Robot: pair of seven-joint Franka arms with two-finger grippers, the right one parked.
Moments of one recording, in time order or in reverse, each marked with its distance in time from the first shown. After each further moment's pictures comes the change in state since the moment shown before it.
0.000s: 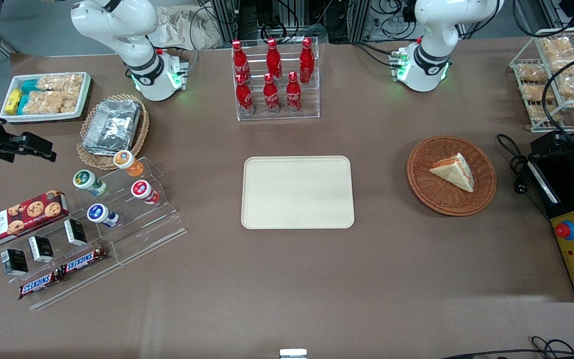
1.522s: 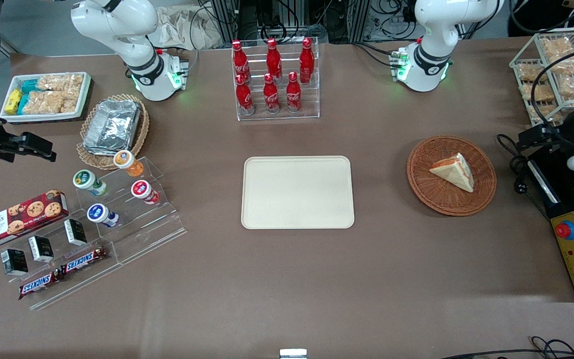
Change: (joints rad) arm 0.000 -0.061 -0.001 -0.132 -0.001 -0.056 -0.093
